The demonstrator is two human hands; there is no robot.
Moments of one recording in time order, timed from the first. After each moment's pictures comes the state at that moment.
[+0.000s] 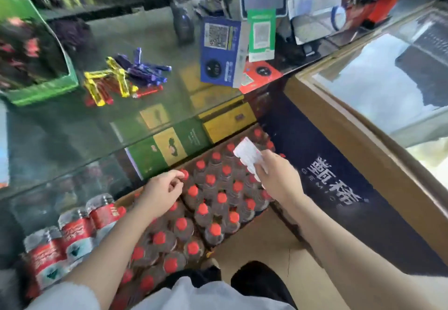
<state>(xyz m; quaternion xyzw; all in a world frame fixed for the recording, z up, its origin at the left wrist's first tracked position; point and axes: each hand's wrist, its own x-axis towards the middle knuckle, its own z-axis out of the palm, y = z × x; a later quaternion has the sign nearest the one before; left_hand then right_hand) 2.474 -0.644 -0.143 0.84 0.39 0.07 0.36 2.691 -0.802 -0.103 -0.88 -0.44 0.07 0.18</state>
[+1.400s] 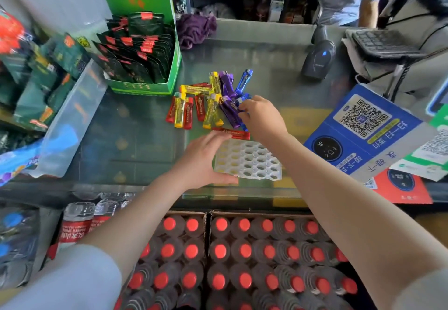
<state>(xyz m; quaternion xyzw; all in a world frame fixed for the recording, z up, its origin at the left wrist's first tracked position) 2.535 -0.476 -0.096 0.83 0.47 0.11 0.28 2.702 -0.417 -0.078 -0.67 -0.71 0.14 0.16</state>
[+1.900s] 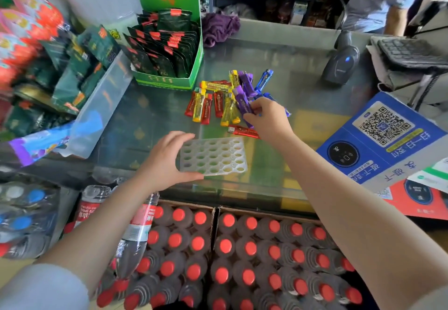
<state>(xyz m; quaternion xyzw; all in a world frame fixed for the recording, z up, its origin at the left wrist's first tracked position) 2.454 -0.500 -0.097 0.76 0.58 0.15 0.26 2.681 -0.426 -0.066 -0.68 -0.63 0.29 0.24</state>
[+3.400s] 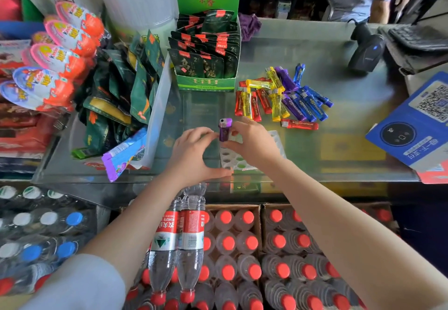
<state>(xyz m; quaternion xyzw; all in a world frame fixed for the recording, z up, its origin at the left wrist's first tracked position) 2.363 -0.471 -0.115 0.82 0.52 0.16 0.21 2.530 -0.469 -0.089 -0.61 -0.74 0.20 0.20</state>
